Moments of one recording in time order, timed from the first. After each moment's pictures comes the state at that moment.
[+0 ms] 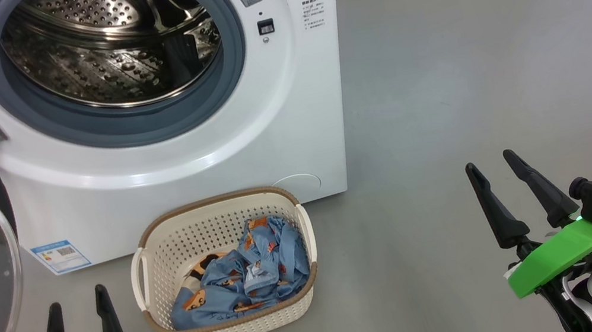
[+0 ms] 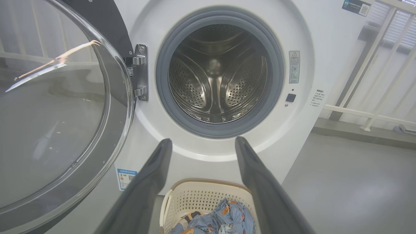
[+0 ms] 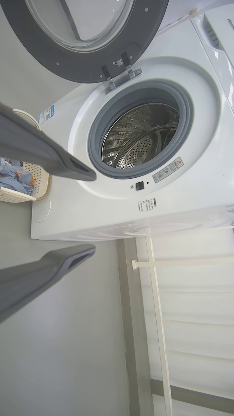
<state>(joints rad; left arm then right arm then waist) -0.08 0.21 -0.13 0.21 -0.50 0.08 -0.25 -0.23 -0.21 0.26 0.32 0.50 0.12 -0.25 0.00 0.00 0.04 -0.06</state>
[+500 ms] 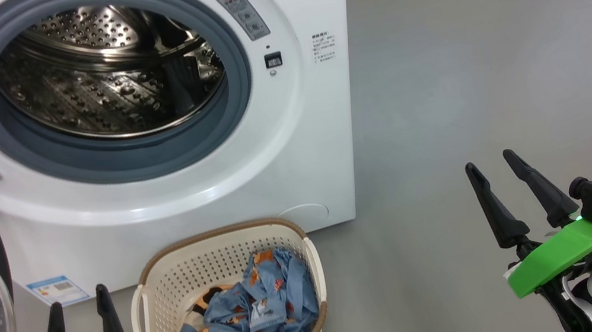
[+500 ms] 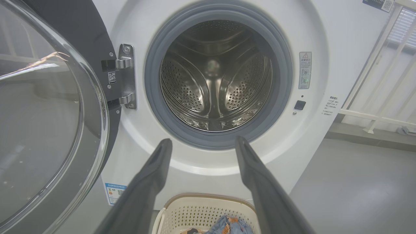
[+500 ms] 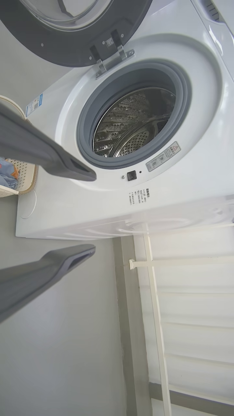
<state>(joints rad) -0.08 0.20 -0.13 0.21 -0.50 0.08 -0.25 -0.23 -0.21 0.26 0.32 0.50 0.12 -0.25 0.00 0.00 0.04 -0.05</state>
